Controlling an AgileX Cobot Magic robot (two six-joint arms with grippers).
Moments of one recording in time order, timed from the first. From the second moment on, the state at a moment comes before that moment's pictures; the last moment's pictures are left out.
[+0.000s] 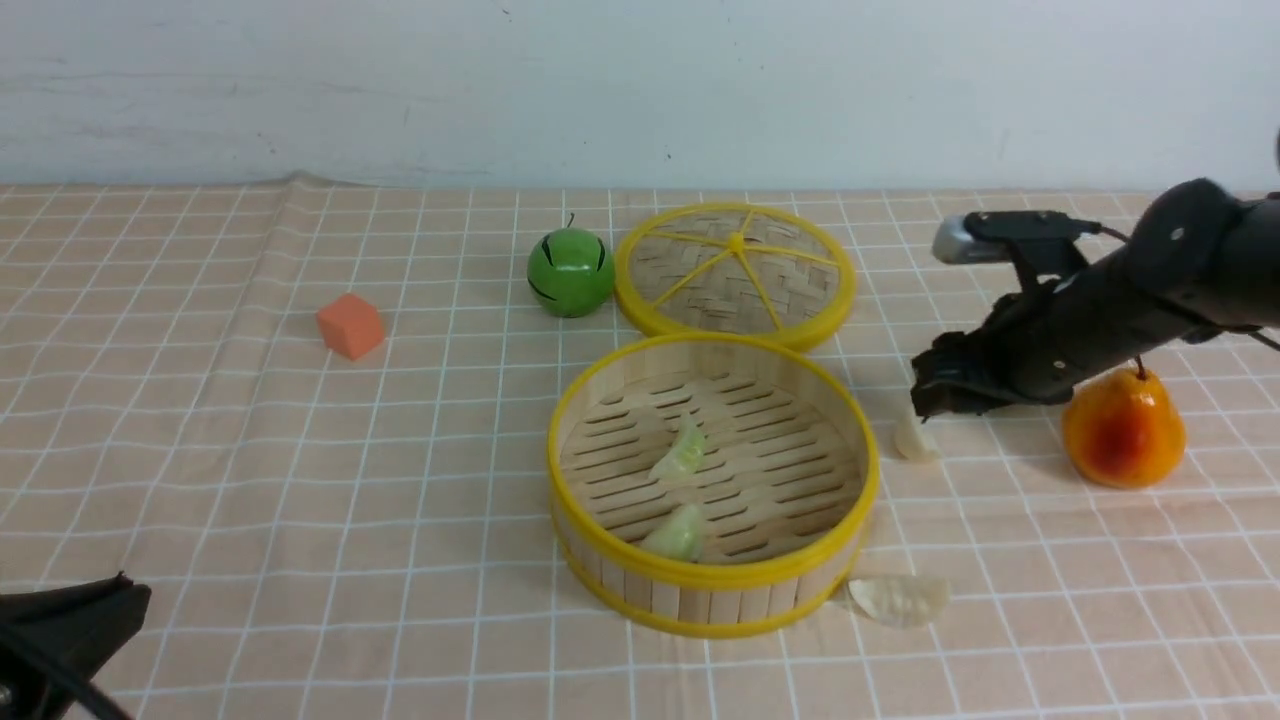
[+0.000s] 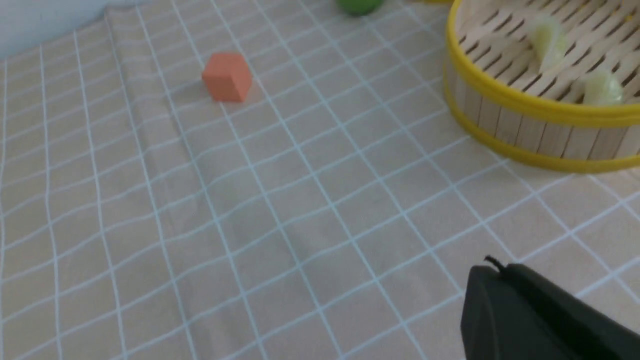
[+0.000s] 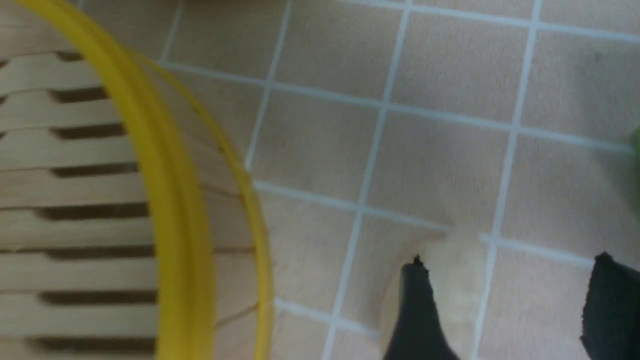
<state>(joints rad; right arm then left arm) 0.09 2.04 -1.44 0.48 0.51 -0.42 -0.66 0.49 -0.40 0.62 0.53 -0.52</state>
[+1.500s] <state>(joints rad) 0.34 2.16 -1.74 0.49 0.87 -0.54 -0.66 0.45 -0.36 0.81 0.51 -0.65</state>
